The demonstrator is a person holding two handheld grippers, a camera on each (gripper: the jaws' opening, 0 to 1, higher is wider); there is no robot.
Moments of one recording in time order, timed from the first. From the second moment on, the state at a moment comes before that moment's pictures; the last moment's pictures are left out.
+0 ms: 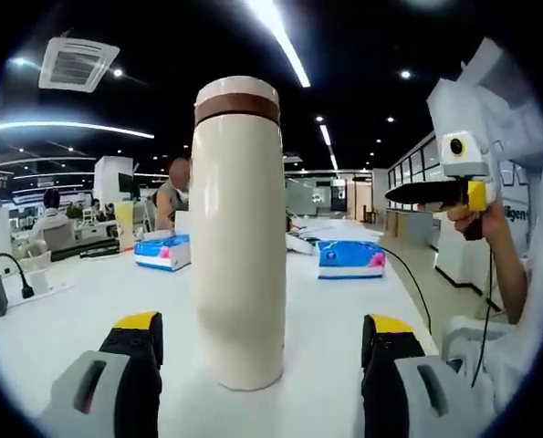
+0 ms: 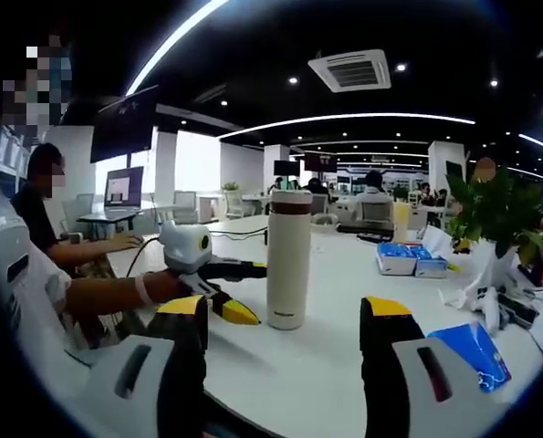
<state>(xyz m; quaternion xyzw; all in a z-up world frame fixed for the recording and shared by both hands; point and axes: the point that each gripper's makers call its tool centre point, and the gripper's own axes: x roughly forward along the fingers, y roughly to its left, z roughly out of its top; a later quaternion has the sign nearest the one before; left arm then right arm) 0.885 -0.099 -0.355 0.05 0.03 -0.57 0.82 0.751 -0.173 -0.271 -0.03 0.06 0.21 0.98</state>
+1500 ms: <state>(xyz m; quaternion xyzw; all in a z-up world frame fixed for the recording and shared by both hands) 0.904 -0.134 -0.367 0.01 0.02 -0.60 0.80 0.744 -0.159 -0.270 -0.02 0.05 0.23 0.97</state>
